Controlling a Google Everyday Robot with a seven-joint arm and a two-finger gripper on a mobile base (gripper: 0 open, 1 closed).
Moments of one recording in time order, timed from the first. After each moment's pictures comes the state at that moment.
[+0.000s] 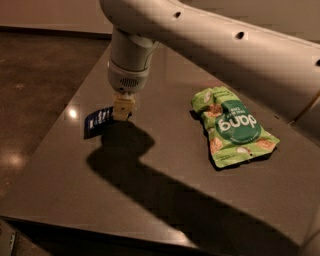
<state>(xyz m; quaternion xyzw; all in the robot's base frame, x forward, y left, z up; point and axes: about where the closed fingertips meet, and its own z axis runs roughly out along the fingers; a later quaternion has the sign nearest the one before) 0.552 0.095 0.873 -0.75 0.65 0.05 0.15</state>
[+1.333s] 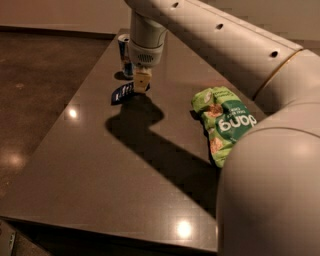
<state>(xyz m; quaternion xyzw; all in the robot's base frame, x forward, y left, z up) 0.666 0.048 0.878 -0.71 0.69 -0.02 0.16</state>
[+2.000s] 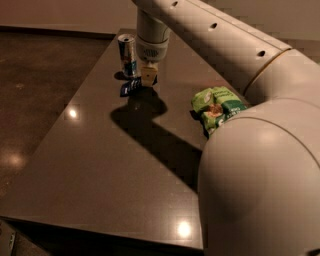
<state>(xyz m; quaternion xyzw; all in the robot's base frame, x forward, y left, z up) 0.700 0.027 0.876 -0.69 0.71 -0.05 0.15</state>
